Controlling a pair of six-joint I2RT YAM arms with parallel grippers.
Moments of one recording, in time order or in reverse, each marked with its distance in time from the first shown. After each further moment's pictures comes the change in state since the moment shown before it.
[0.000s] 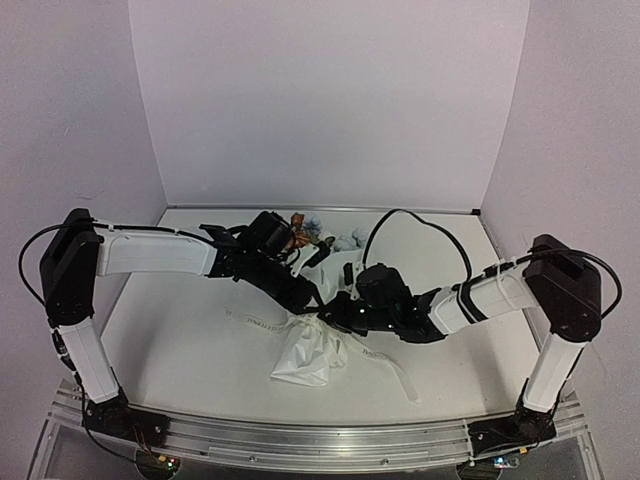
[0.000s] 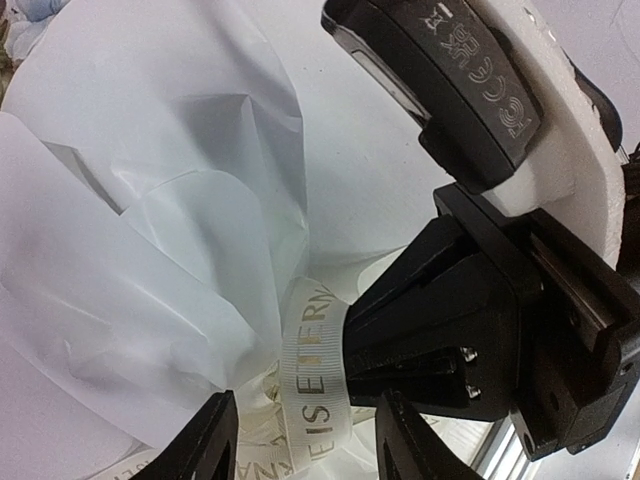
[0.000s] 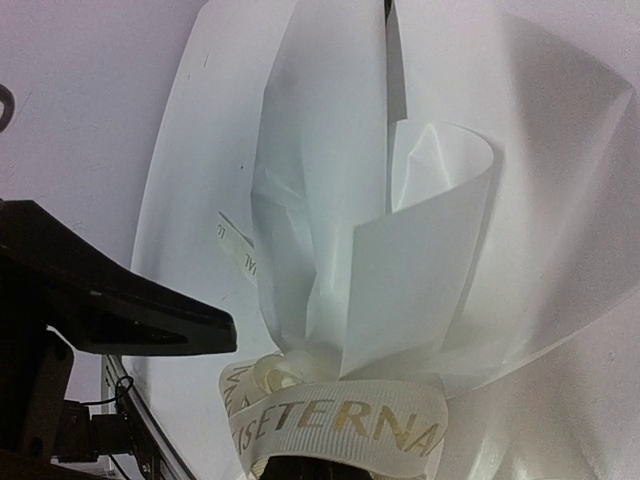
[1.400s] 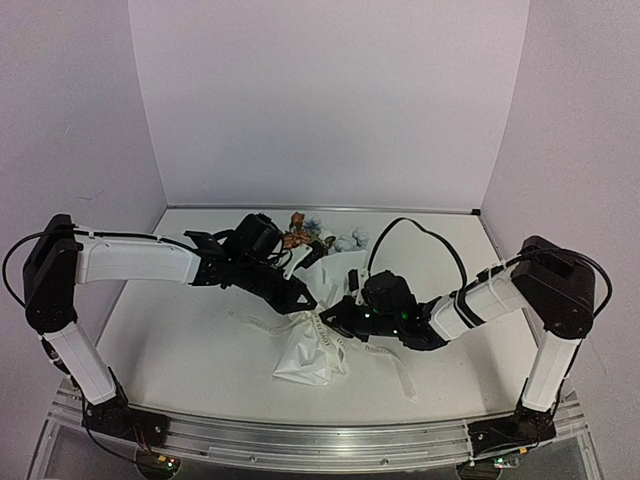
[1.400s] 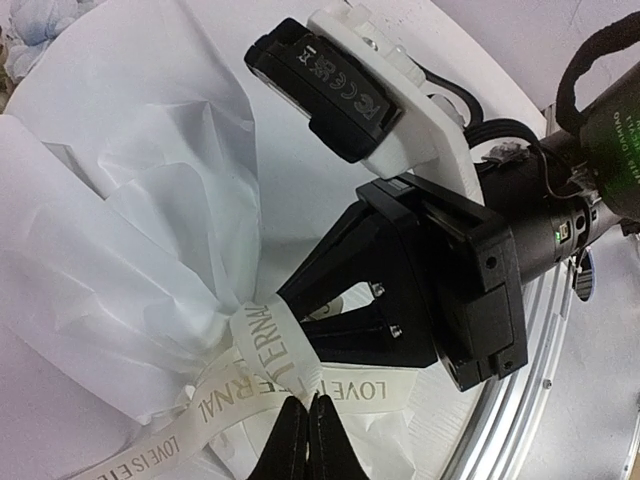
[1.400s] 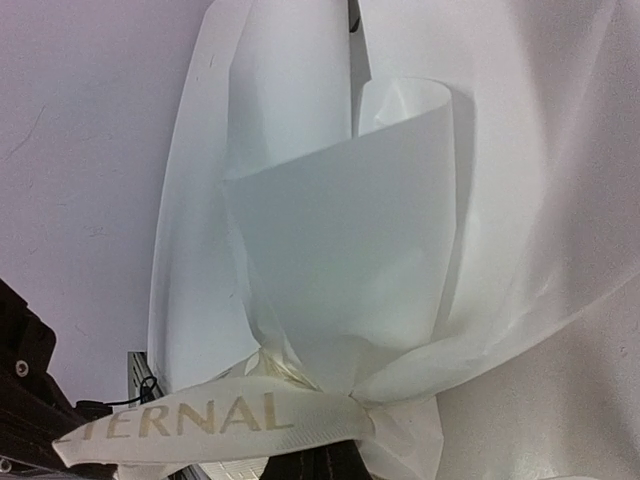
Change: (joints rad) left arm -0.012 -0.108 -0.114 0.087 0.028 -0.010; right arm -0.031 0.043 -0.080 0.174 -0.063 0.074
